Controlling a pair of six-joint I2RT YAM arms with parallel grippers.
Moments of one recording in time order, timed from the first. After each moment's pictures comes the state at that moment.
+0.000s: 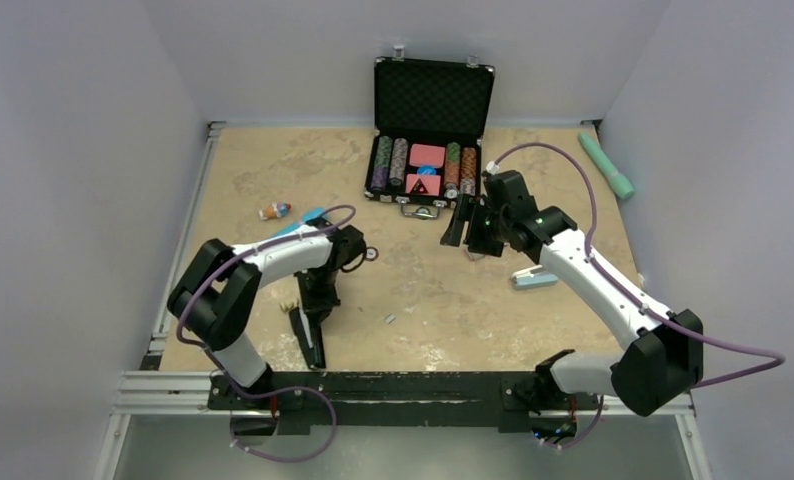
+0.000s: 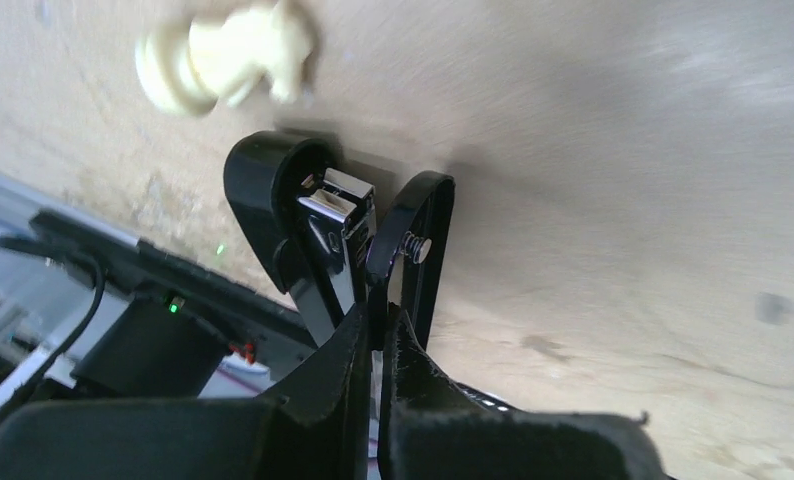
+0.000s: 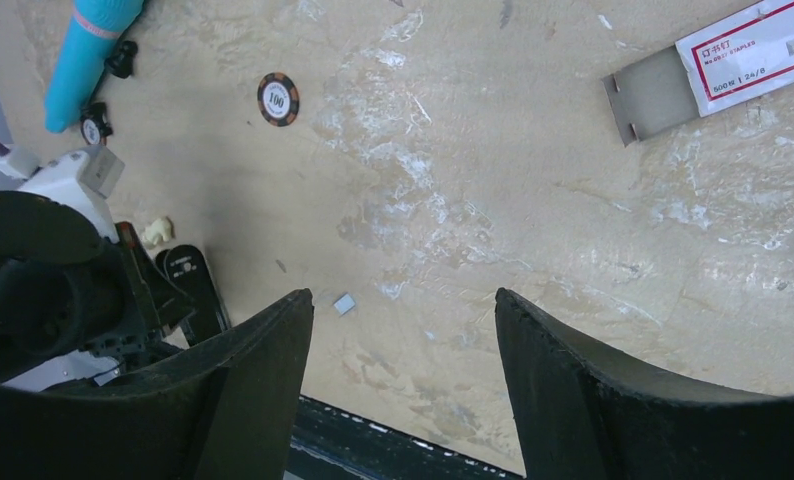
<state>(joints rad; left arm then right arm) -0.64 1.67 0.97 -1.19 -0.16 -0.96 0.48 1.29 1.08 -0.66 -0.10 0.66</state>
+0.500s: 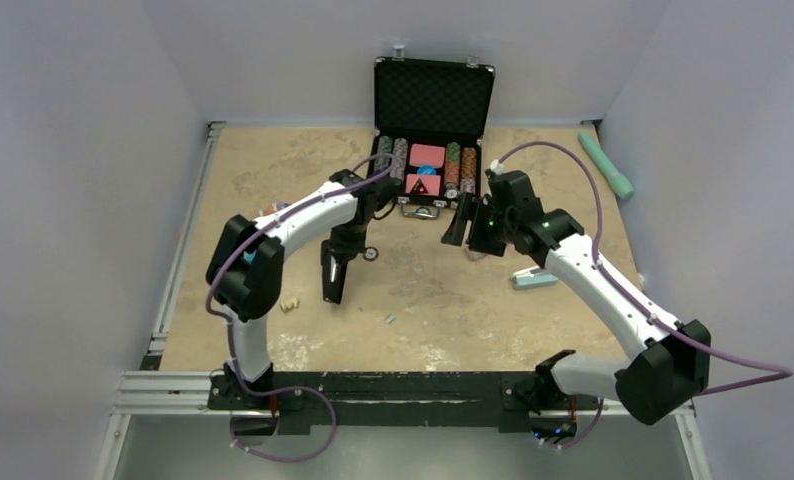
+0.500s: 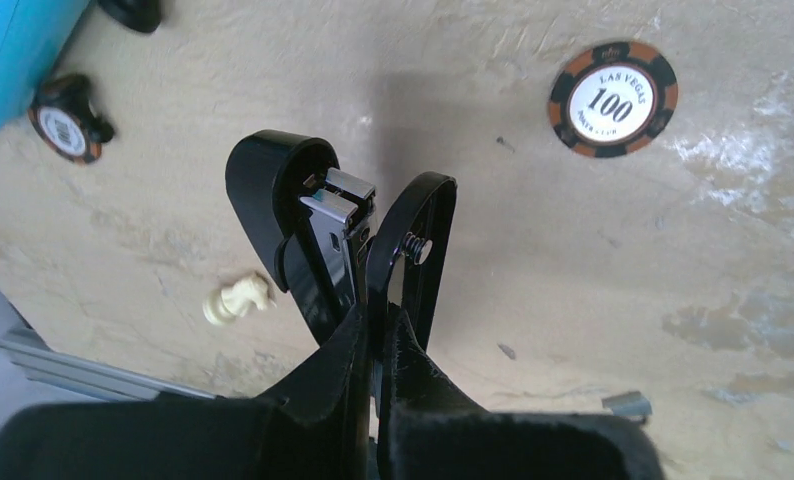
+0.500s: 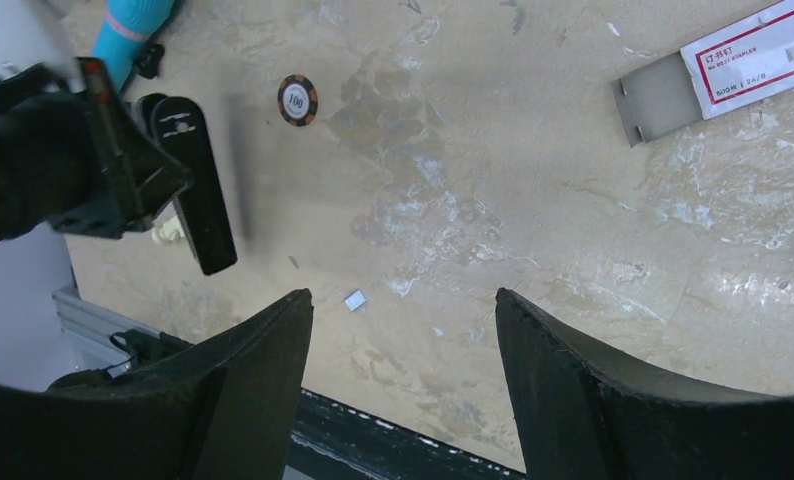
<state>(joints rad) -0.64 1.86 1.51 -1.20 -0.33 -0.63 0.48 1.25 1.08 -0.66 -0.11 0.66</state>
